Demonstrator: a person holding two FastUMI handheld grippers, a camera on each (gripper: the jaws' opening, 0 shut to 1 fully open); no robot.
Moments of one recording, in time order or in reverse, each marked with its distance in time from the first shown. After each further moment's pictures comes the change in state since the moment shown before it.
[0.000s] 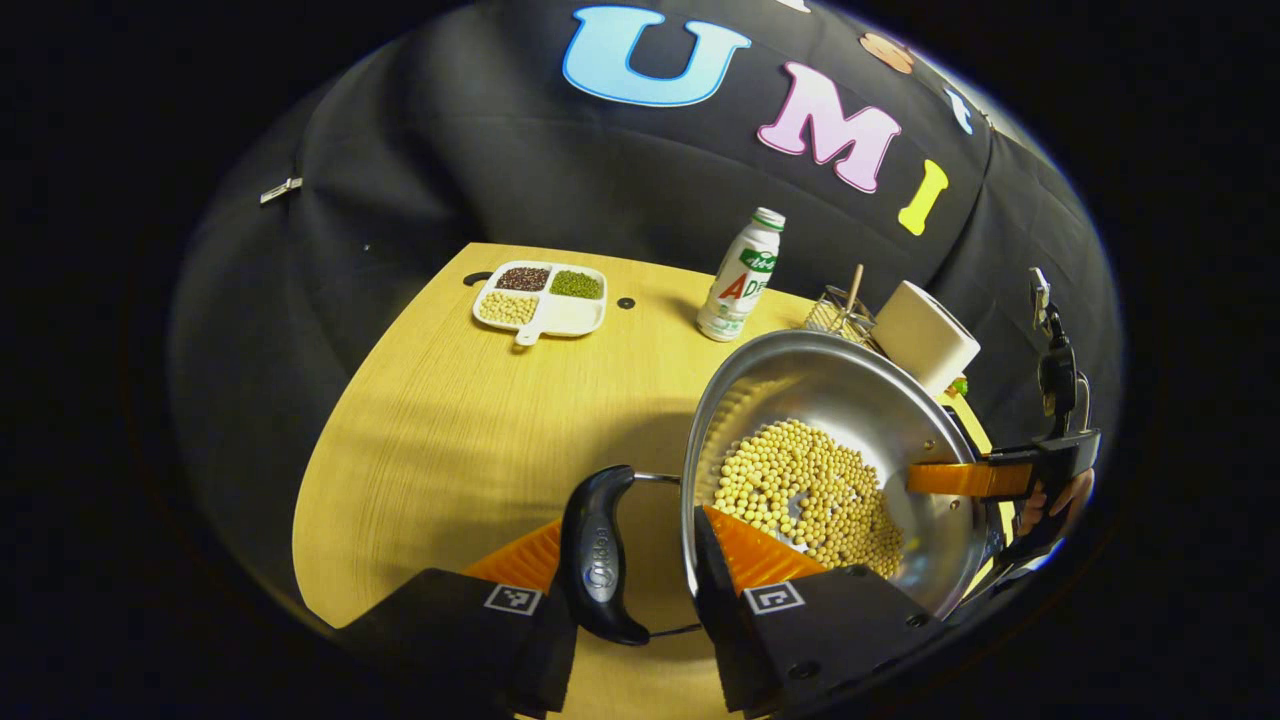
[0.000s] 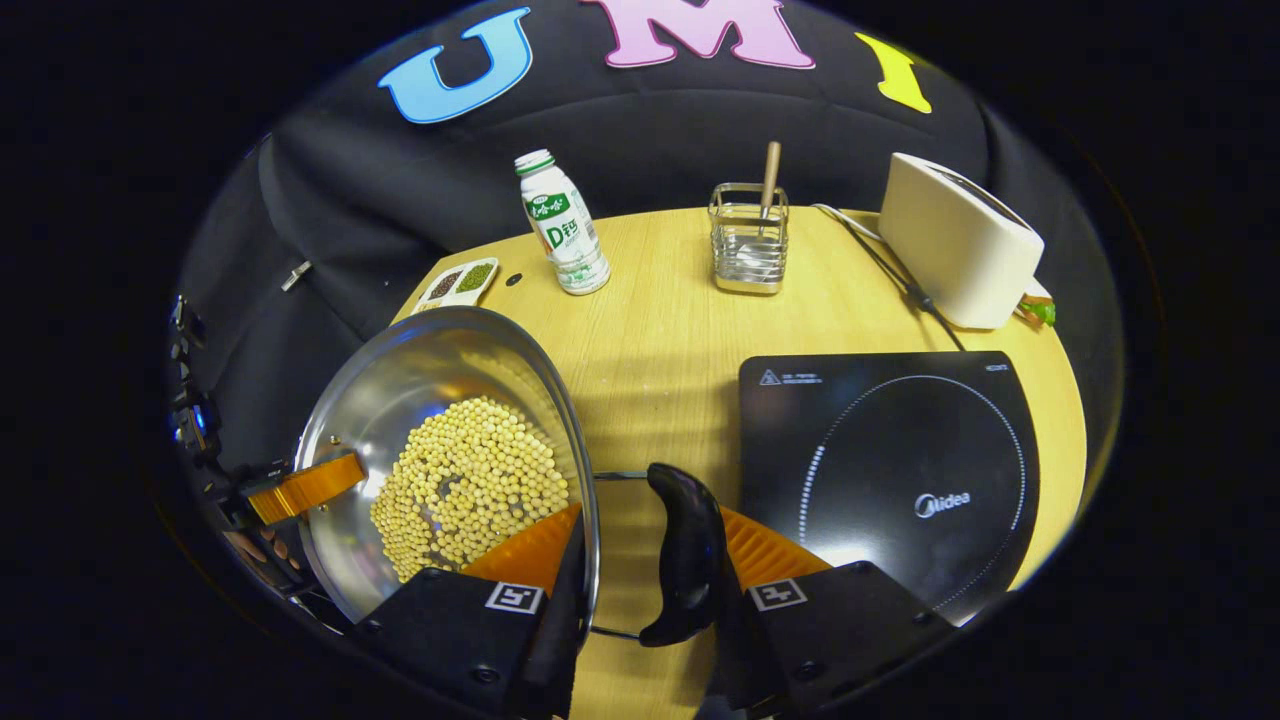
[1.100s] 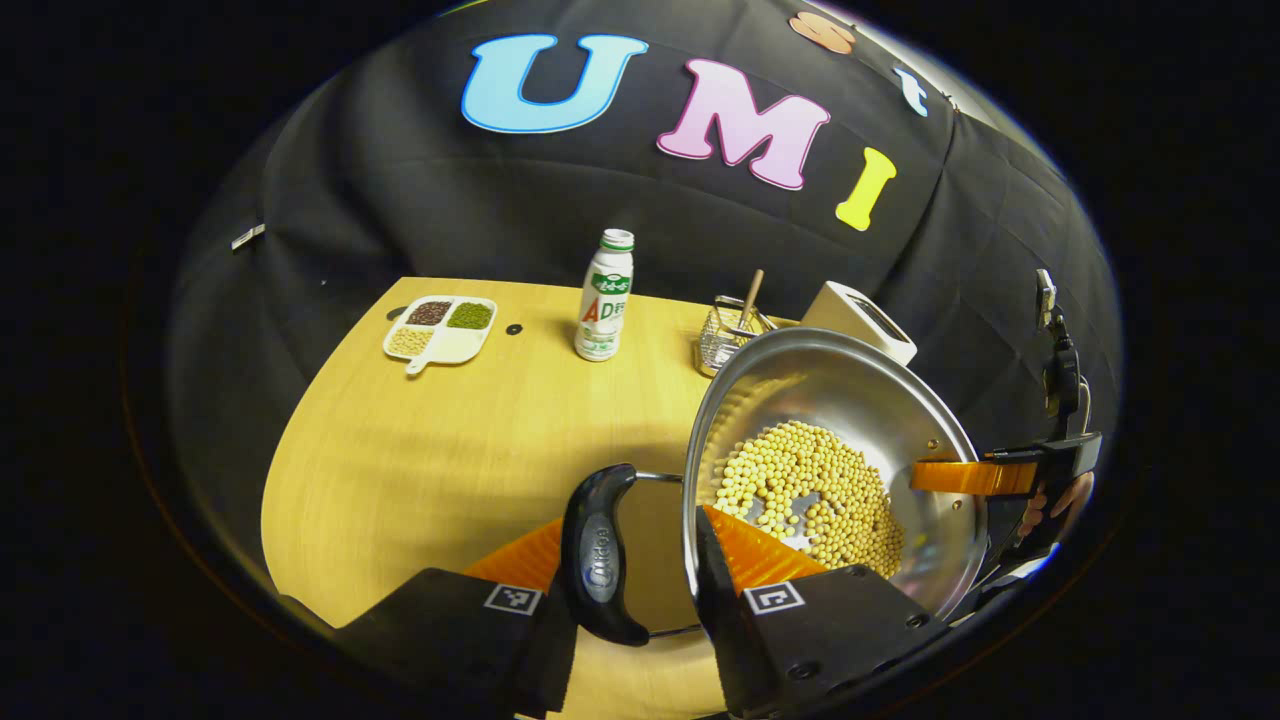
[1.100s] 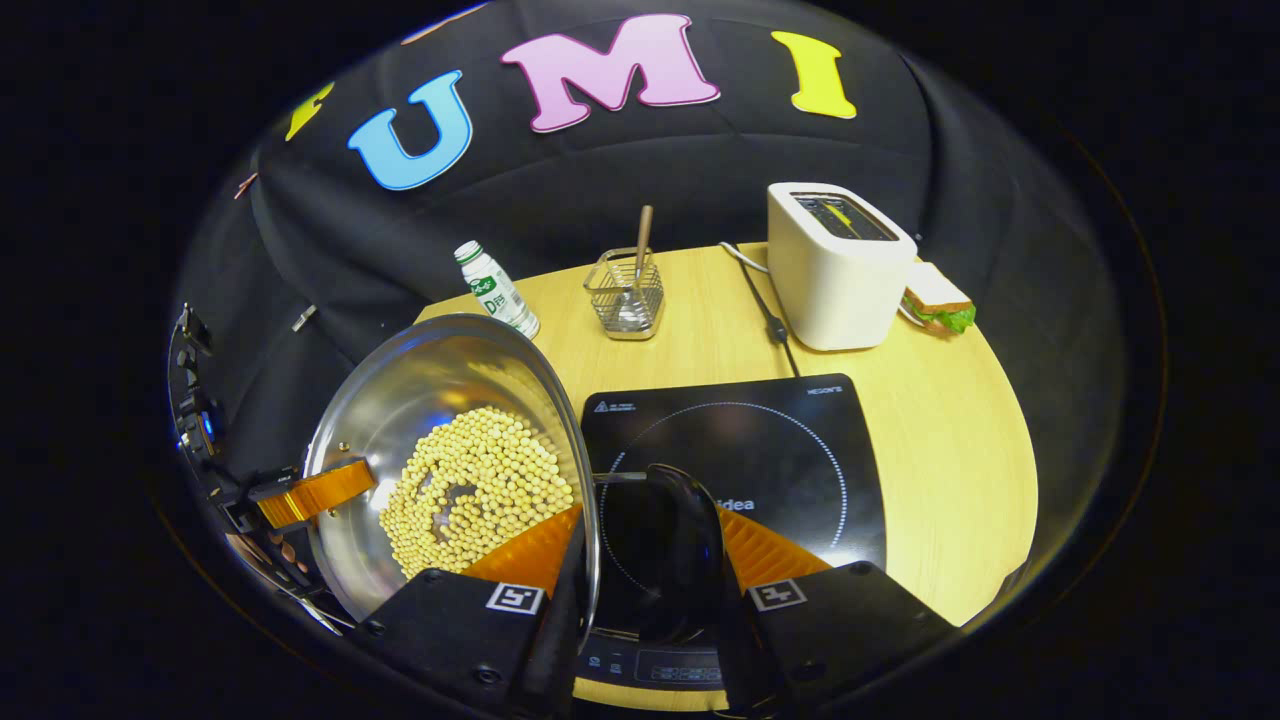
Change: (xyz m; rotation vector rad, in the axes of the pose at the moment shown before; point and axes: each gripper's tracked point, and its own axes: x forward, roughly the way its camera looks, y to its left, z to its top) left arm -0.016 -0.170 0.021 0.047 -0.016 -0.040; right arm -0.100 -0.135 0.034 0.059 -0.068 -0.007
